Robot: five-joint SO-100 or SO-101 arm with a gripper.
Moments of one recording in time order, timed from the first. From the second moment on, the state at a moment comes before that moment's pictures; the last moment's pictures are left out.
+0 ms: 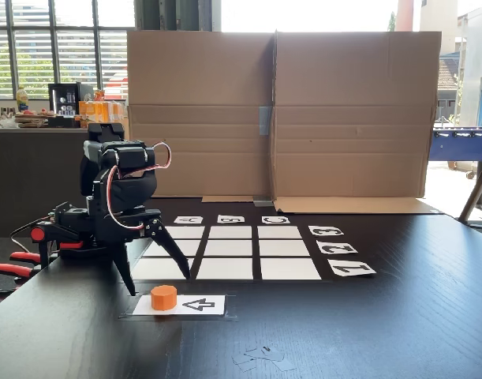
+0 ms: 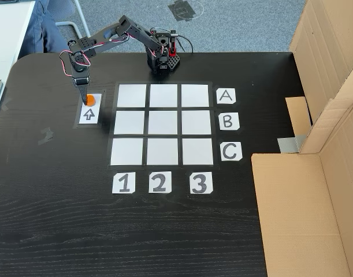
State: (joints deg) arm 58.7 49.0 51.1 86.7 9.5
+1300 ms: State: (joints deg) arm 55.1 43.5 49.9 87.6 9.5
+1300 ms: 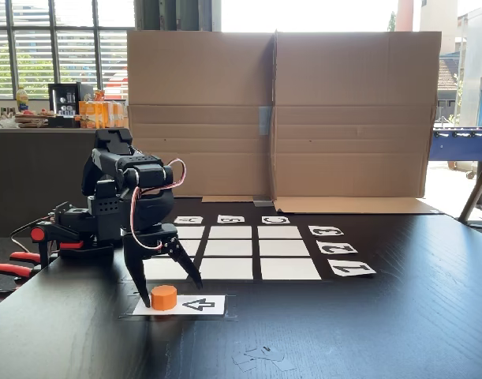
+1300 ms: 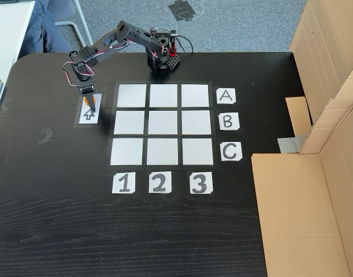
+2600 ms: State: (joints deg) arm 55.1 43.1 49.6 87.6 9.8
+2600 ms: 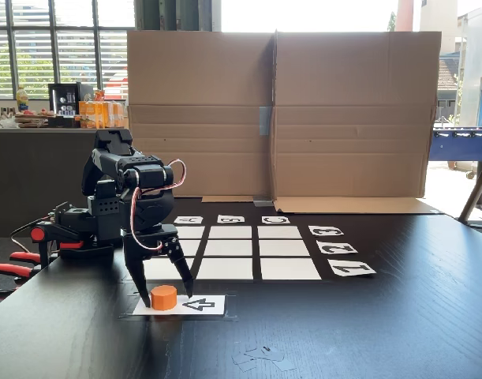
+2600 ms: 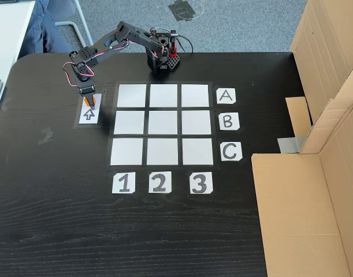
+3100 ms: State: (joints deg) arm 55.1 43.1 49.2 87.6 9.8
